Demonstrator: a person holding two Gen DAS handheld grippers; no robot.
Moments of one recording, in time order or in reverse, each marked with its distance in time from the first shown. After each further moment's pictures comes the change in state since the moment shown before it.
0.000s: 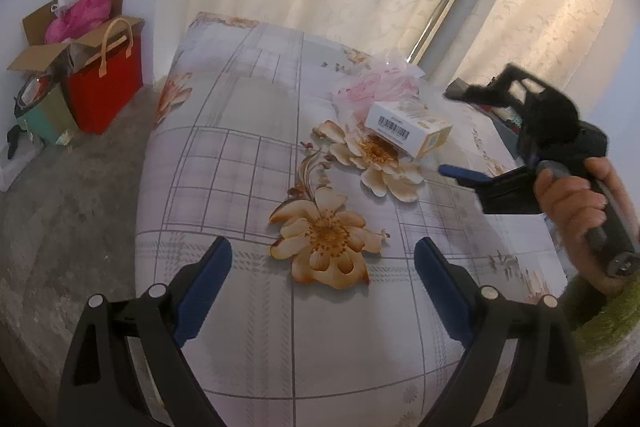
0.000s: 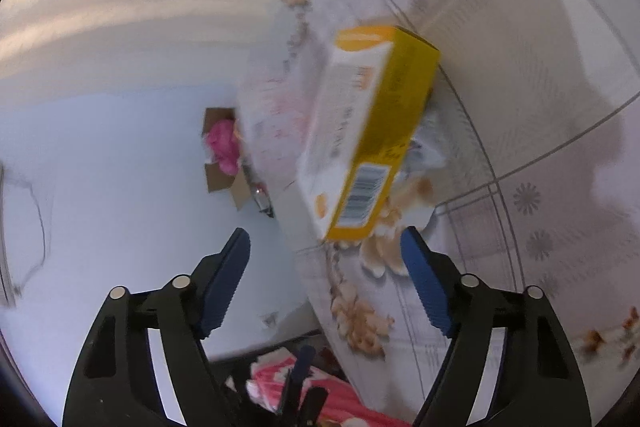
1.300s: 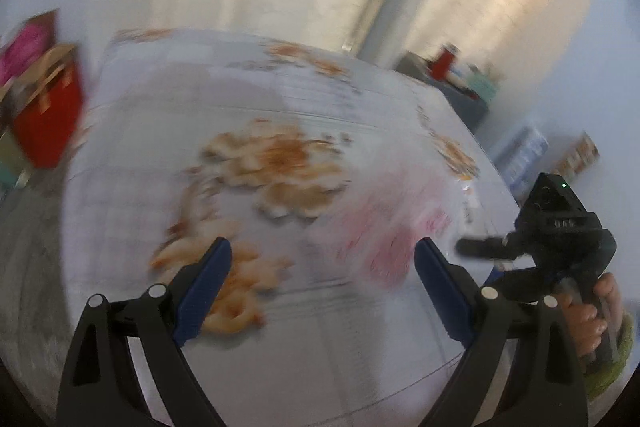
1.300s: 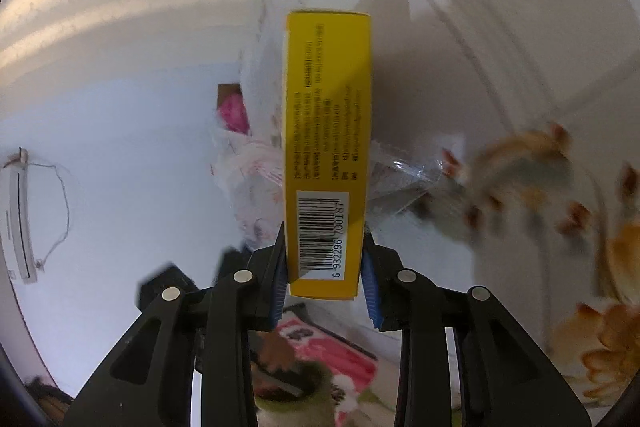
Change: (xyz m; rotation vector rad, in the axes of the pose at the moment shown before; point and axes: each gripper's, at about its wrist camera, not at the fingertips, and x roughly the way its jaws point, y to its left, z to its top) left arm 0.037 -0.079 0.021 0.185 0.061 -0.132; right arm -0.056 -0.097 -0.063 -0.013 0.086 0.085
